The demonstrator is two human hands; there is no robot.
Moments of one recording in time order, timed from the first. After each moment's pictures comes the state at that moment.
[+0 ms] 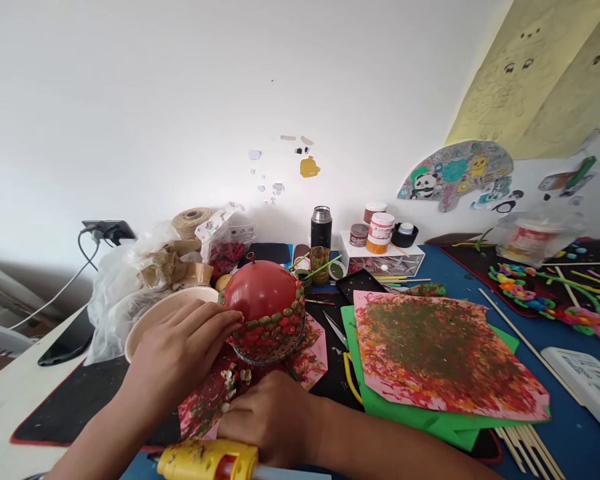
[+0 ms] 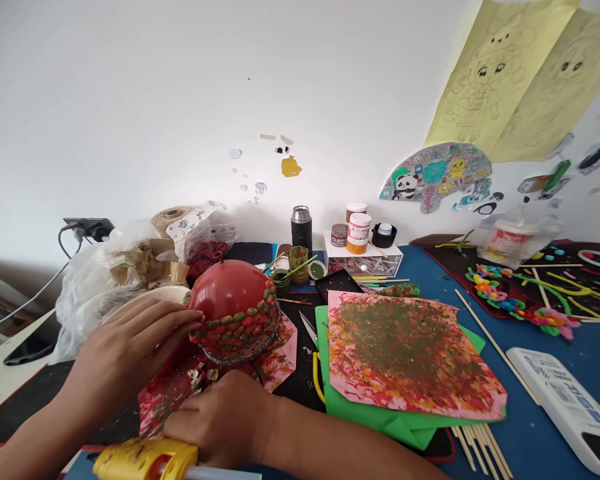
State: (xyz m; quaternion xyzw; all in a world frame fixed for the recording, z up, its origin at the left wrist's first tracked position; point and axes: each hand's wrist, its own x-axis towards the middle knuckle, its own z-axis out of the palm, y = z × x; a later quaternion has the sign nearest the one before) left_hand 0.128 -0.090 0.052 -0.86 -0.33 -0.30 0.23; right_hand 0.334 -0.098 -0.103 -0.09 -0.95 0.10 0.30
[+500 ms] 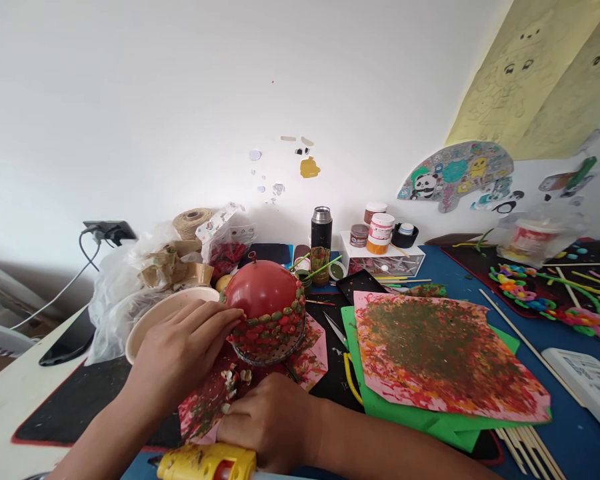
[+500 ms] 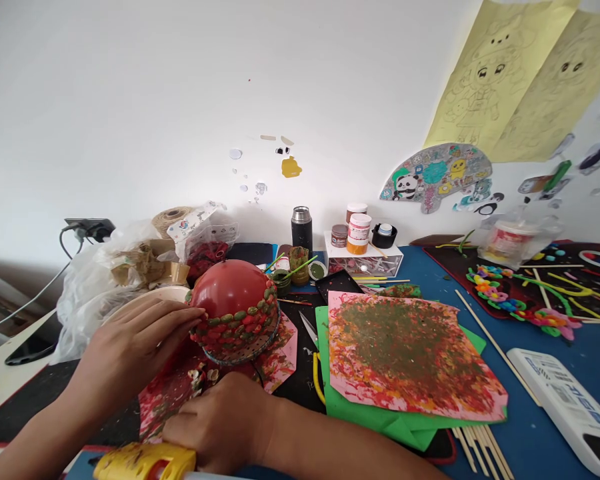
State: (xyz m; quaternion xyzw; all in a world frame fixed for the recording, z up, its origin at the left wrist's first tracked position) left_hand 0.125 -0.087 0.047 -0.86 -0.36 -0.31 0.20; right_hand 0.334 -0.100 -0.098 -0.09 -0.95 0.08 0.28
